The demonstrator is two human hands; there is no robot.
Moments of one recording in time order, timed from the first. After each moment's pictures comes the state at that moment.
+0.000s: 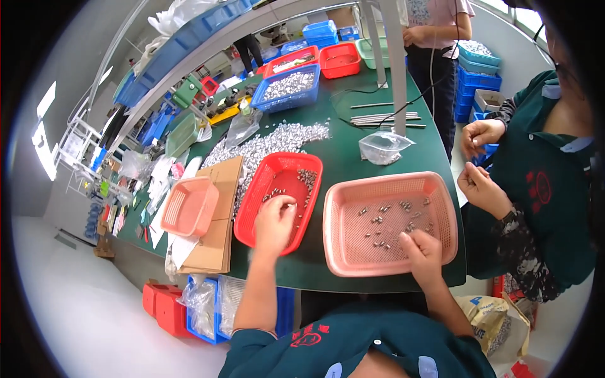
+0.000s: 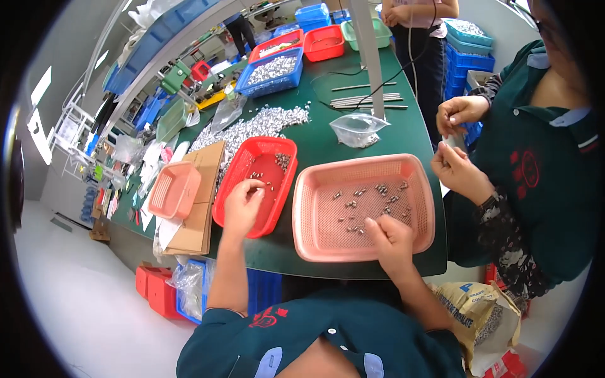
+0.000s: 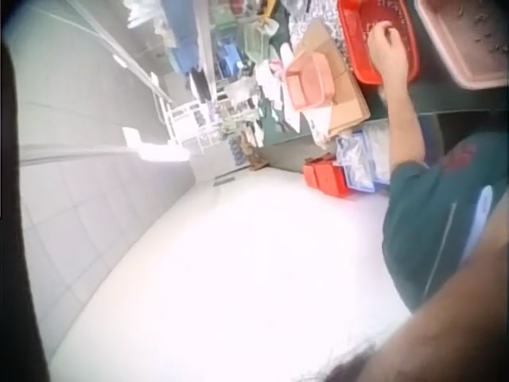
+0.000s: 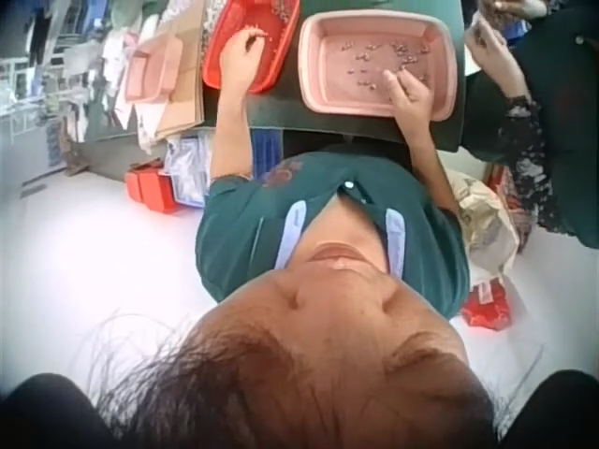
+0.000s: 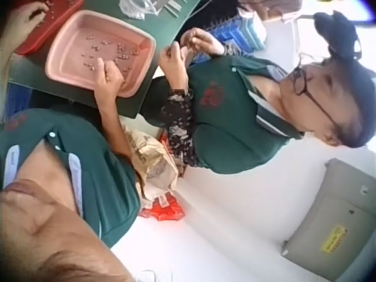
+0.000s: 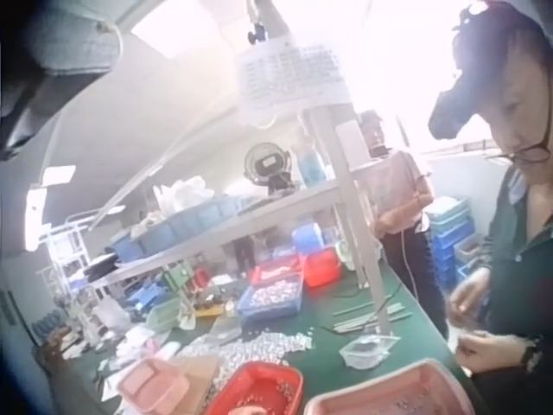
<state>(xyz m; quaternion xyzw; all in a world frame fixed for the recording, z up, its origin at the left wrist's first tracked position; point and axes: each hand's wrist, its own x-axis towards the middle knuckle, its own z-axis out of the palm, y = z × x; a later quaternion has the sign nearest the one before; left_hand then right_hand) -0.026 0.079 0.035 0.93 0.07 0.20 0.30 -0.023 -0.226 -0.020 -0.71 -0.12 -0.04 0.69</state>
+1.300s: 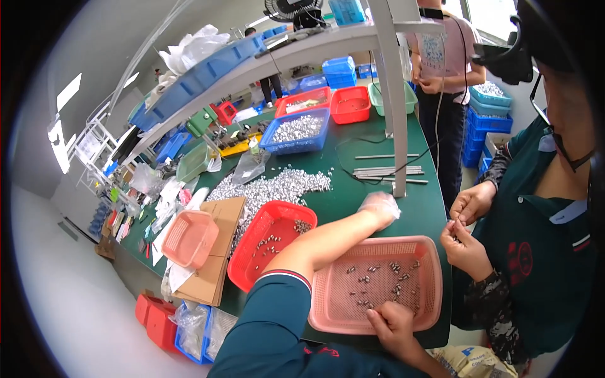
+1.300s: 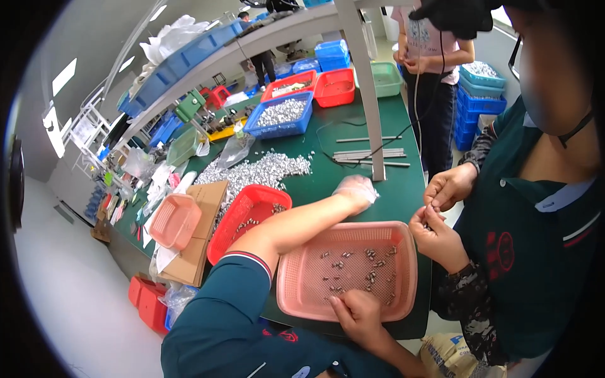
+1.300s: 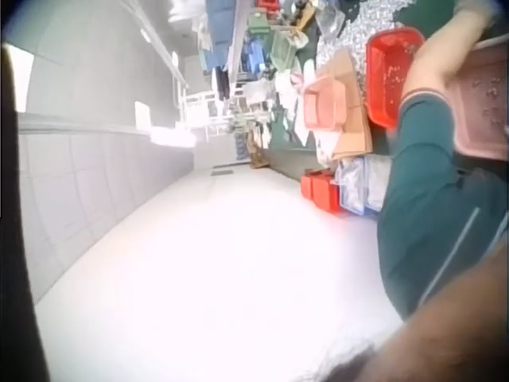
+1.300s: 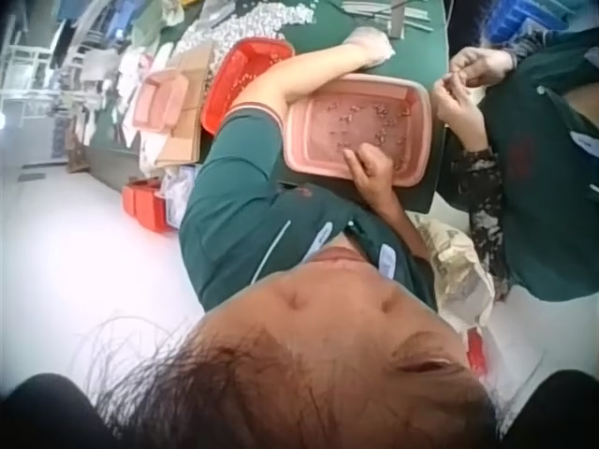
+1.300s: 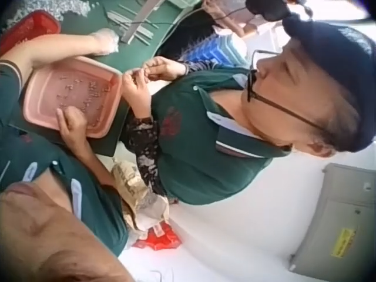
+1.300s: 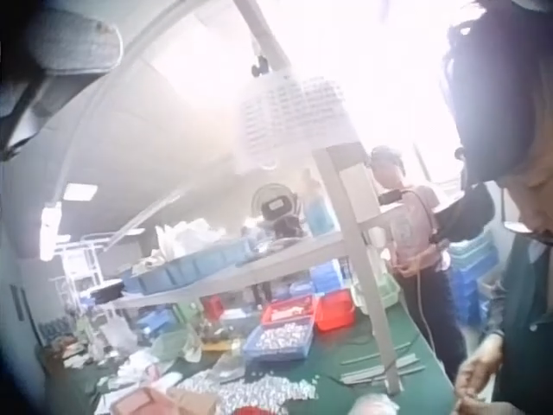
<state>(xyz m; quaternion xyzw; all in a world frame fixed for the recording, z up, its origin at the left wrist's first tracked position) 0.231 -0.079 -0.037 0.97 -0.23 -0.04 -0.08 -0.019 -0.231 -0.009 -0.74 -0.26 -0.04 0.62</state>
